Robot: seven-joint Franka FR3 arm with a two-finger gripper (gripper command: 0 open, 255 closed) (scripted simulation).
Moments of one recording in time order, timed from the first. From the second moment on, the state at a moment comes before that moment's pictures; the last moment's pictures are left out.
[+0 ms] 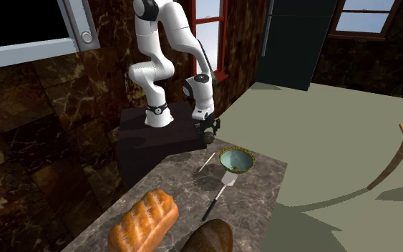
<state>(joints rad) 0.23 0.03 0.46 -2.80 0.42 2.85 0.26</state>
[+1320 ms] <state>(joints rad) 0.20 -0.17 0.45 -2.67 0.36 2.53 0.31</state>
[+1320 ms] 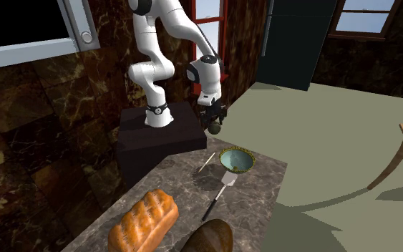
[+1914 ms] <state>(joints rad) 0.16 0.16 0.43 -2.28 0.11 2.46 0.47</state>
